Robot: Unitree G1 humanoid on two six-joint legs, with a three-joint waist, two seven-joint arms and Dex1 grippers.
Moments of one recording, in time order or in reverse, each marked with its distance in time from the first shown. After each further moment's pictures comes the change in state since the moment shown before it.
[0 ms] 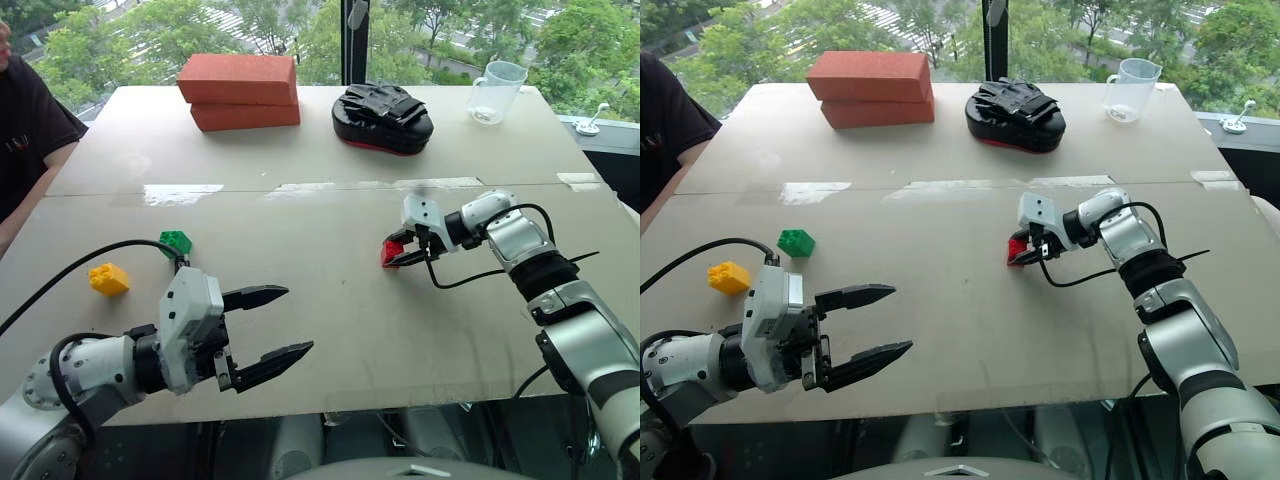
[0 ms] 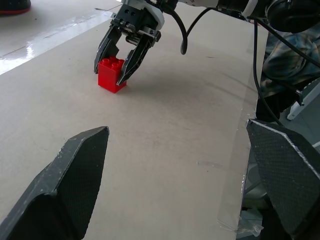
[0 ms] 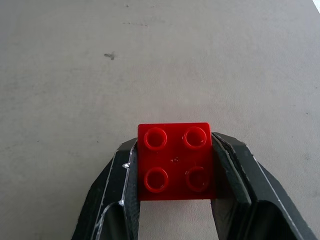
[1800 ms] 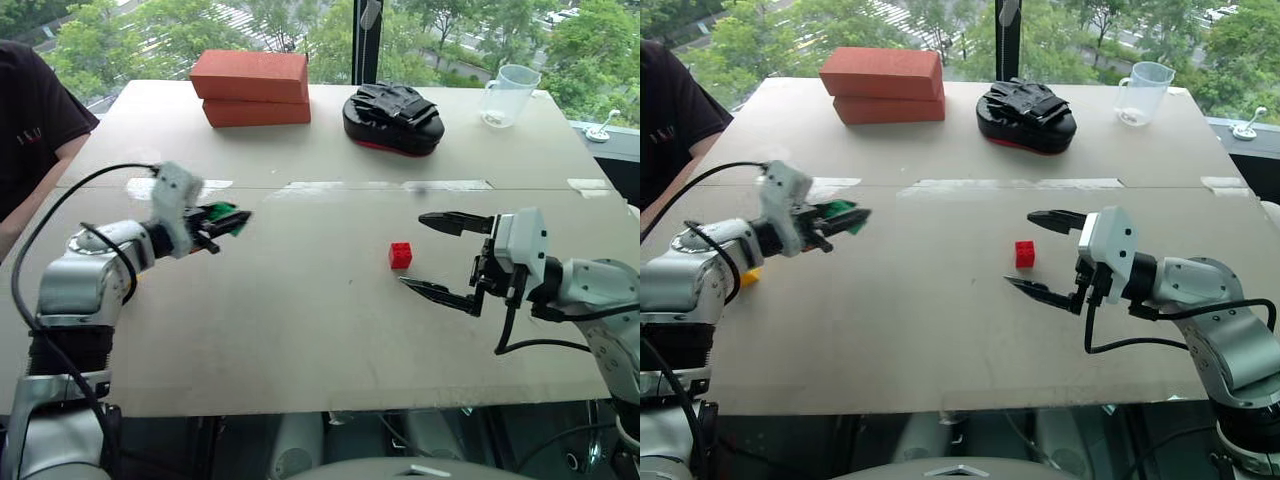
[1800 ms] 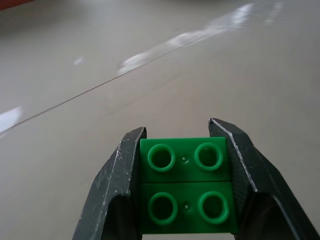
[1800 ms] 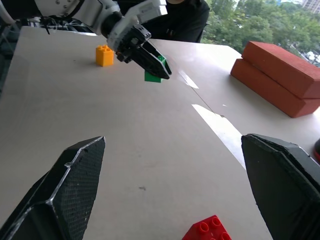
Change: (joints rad) left arm -0.829 0.014 -0.425 0.888 0.435 -0.075 -0.155; right arm 0.746 -0.205 -0.470 -1.304 0.500 0.383 -0.496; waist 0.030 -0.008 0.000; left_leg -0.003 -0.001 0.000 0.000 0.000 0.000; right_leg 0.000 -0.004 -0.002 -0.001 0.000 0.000
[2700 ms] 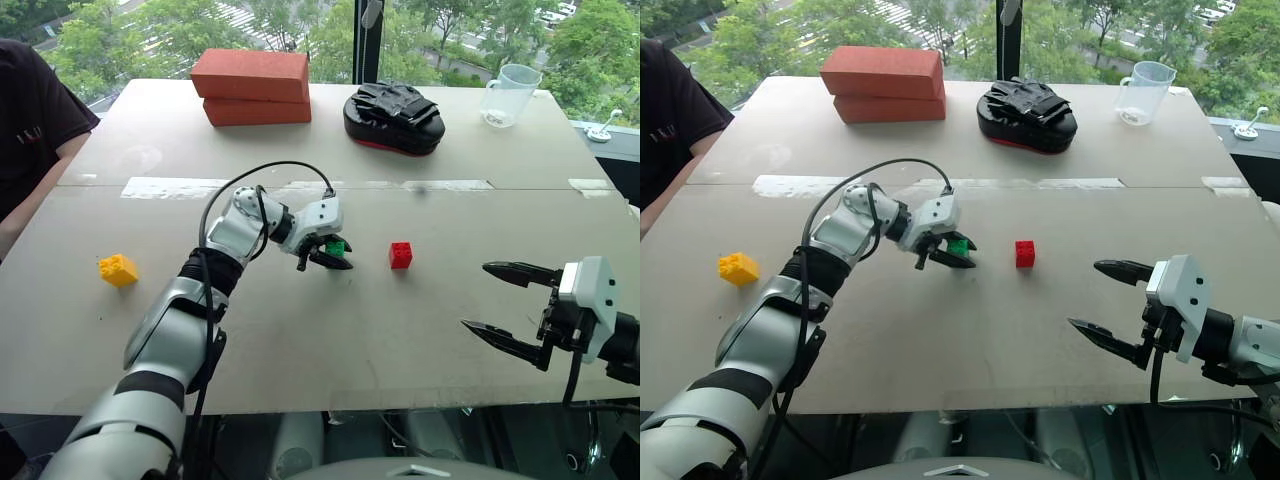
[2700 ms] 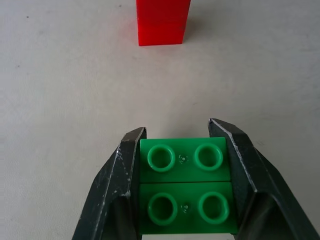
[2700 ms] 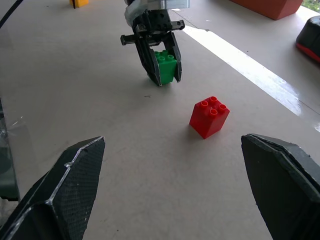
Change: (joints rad) left arm -0.481 -0.381 -0.440 0.668 0.455 -0.501 -0.435; right arm 0.427 -0.149 -0.307 -0.096 0.122 0.040 0.036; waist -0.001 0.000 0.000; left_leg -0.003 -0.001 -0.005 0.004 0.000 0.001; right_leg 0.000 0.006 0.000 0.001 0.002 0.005
